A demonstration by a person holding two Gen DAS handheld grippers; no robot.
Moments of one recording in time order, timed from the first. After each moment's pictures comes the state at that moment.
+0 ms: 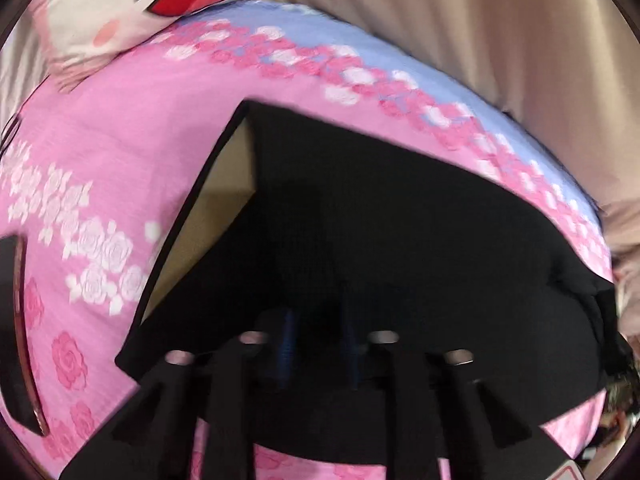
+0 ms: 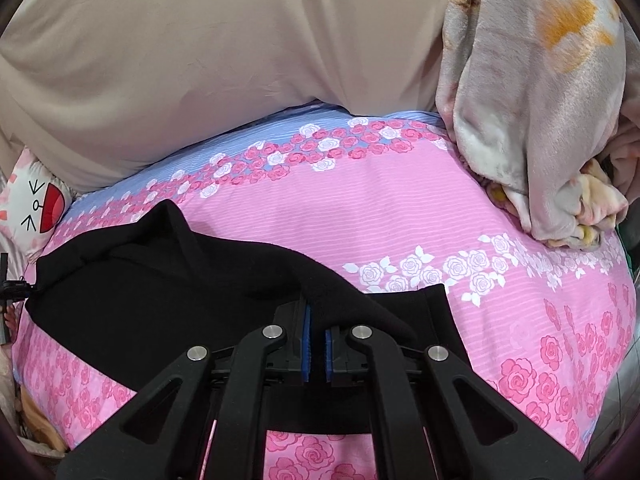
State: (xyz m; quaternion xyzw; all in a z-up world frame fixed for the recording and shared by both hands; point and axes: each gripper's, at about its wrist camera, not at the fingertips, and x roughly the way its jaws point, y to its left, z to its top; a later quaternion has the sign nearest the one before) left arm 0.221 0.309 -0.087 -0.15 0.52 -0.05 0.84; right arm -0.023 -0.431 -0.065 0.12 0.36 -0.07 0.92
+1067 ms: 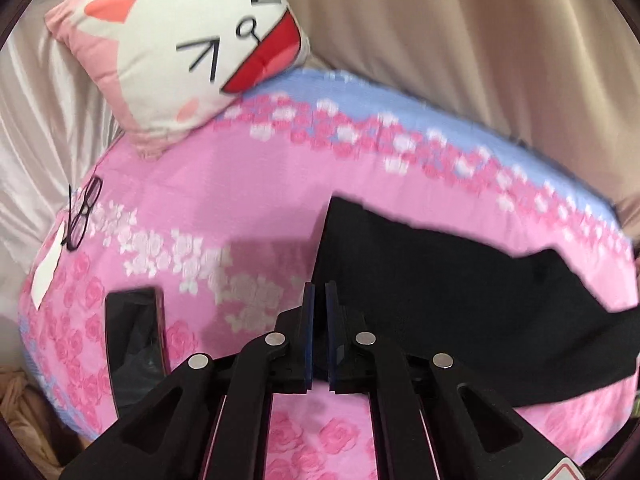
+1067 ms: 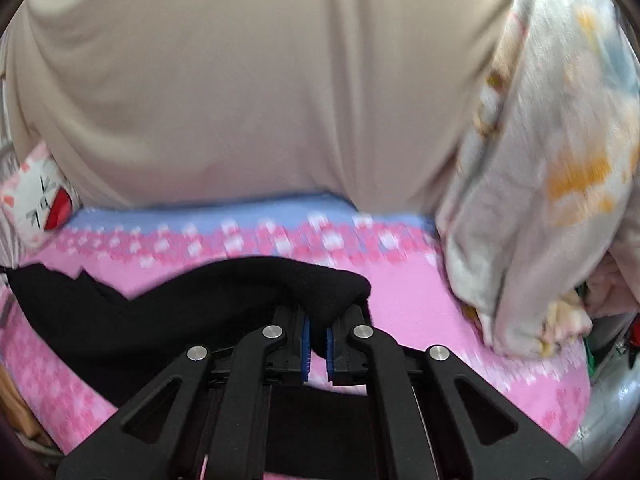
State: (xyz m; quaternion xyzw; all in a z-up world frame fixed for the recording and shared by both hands) left arm 0.179 0.367 -0.022 -0.06 0.49 0.03 0.87; right arm -0.017 -0.441 0.015 0.03 0.32 -0.07 0.94
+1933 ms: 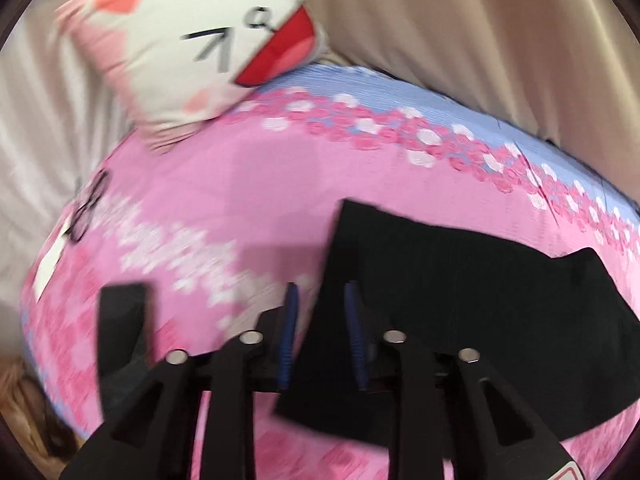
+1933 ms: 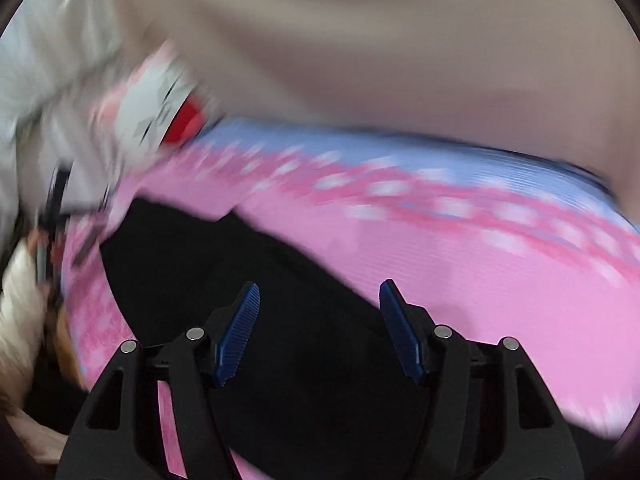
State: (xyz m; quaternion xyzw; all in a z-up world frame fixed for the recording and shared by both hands) left arm 0.206 0.351 -0.058 -0.04 0.47 0.07 0.88; right arm 0.188 -0.102 -0.059 -0.02 0.40 0.24 0.88
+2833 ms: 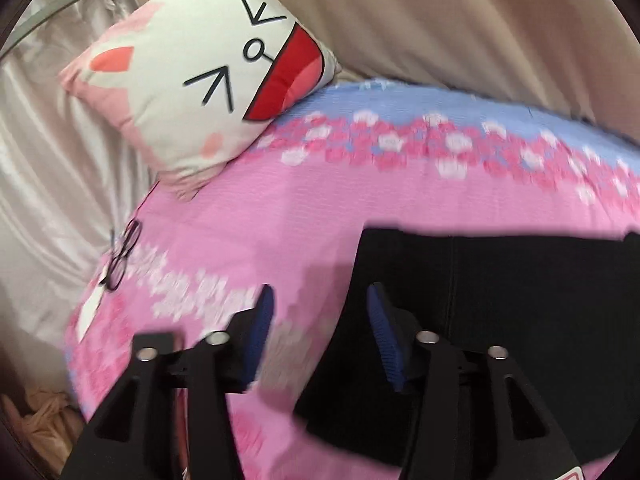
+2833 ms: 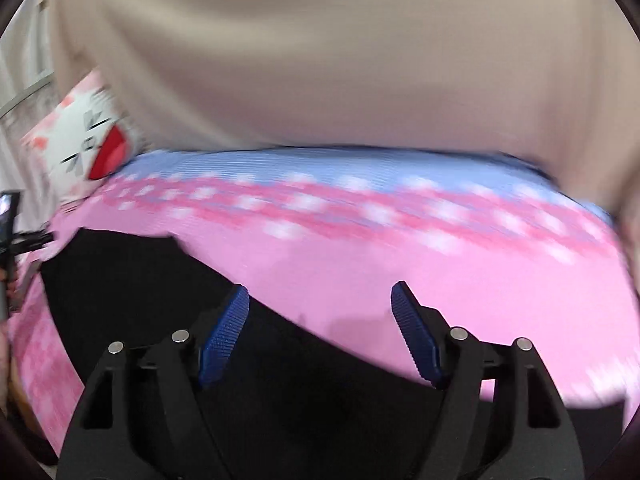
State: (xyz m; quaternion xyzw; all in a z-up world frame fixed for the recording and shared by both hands) left arm 0.211 0.338 -0.073 0.07 0.44 0.15 0.88; right arm 0.085 -0.236 -0.052 0.03 0.33 -0.02 0.94
